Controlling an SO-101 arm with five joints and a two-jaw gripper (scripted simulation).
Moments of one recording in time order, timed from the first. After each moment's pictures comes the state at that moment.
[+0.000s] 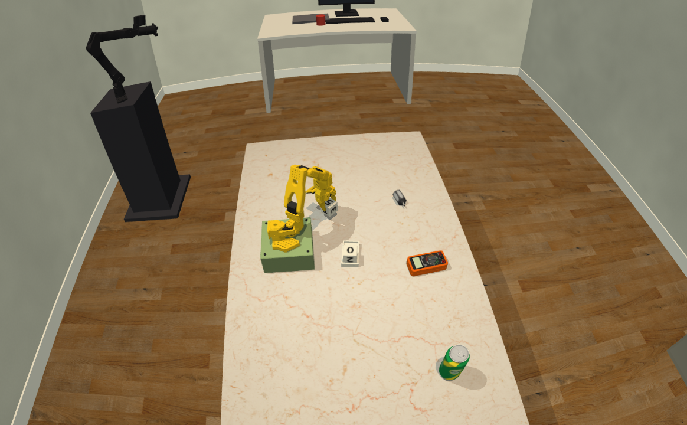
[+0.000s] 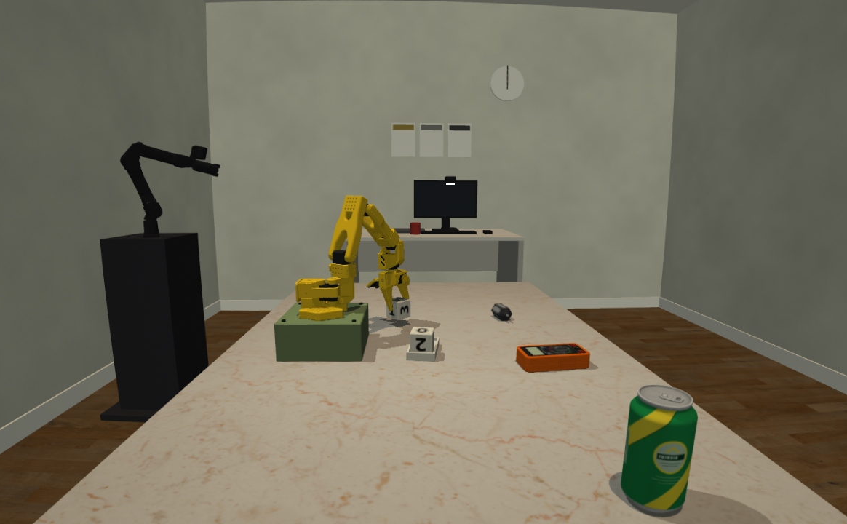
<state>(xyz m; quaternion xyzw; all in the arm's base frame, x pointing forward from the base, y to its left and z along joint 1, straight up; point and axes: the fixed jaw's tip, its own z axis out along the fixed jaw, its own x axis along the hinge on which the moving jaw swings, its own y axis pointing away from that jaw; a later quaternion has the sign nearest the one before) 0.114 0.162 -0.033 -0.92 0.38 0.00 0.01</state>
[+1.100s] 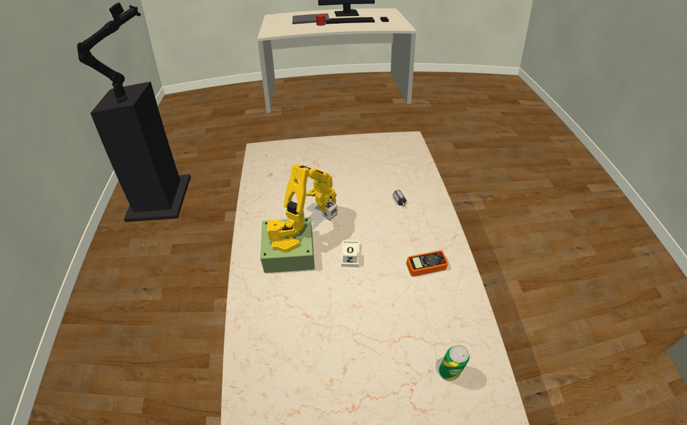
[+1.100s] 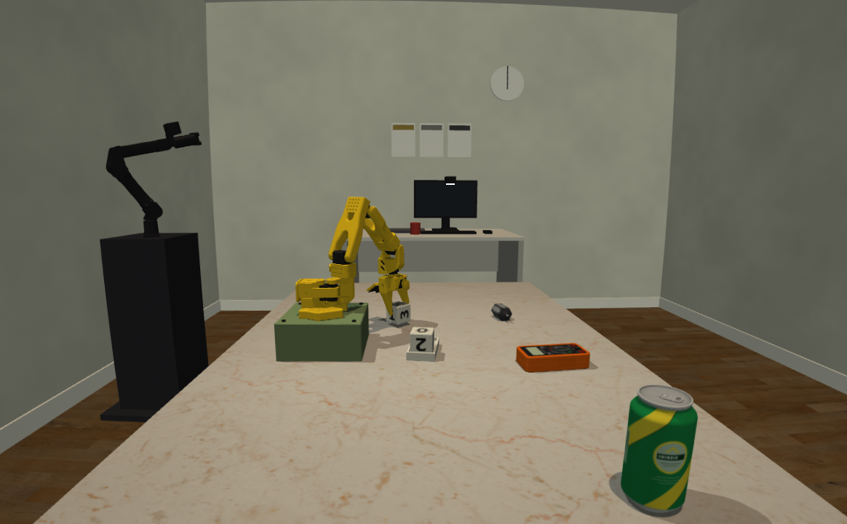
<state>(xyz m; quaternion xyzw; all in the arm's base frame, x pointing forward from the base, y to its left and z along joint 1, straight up) 0.114 0.162 -0.044 -0.92 0.38 0.00 0.01</state>
